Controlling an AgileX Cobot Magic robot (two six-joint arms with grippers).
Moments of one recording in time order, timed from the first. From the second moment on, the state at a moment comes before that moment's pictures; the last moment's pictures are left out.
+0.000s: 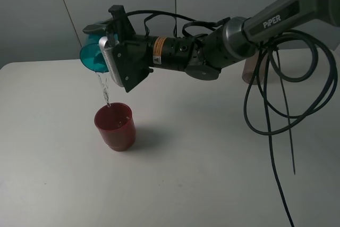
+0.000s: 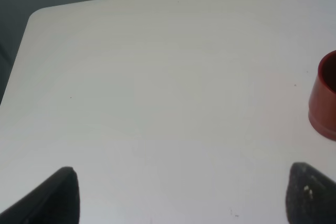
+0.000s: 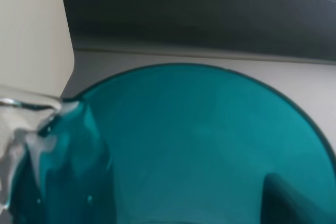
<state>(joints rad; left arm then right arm) 0.07 0.00 -0.52 -0.06 1.09 0.16 0.67 2.18 -1.27 -0.75 -0.89 -1.12</state>
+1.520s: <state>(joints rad) 0.07 0.00 -0.52 -0.06 1.09 0.16 0.67 2.16 -1.28 -0.72 -0.77 -0.64</state>
